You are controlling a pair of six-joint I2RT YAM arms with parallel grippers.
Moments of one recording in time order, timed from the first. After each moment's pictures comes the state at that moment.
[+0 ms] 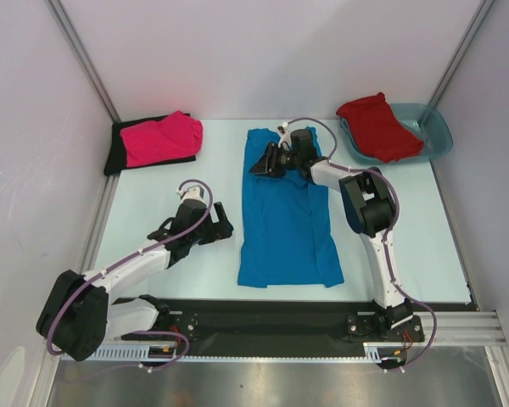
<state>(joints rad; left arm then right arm) -0.50 1.16 0.53 -0.11 -0.12 -0.65 0.41 2.34 1.67 0.19 -0.70 0.69</state>
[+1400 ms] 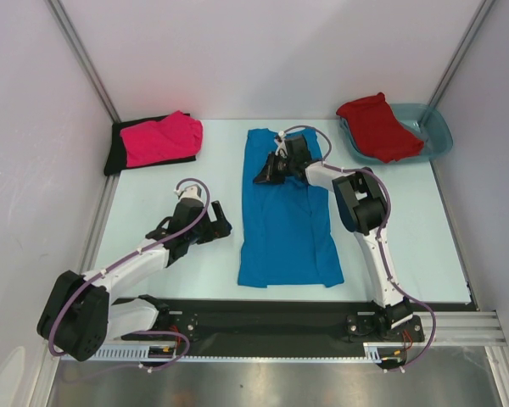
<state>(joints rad) -0.47 1.16 0.53 -0.11 -0.09 -0.64 0.44 2.44 1.77 0.02 -0.60 0.64</state>
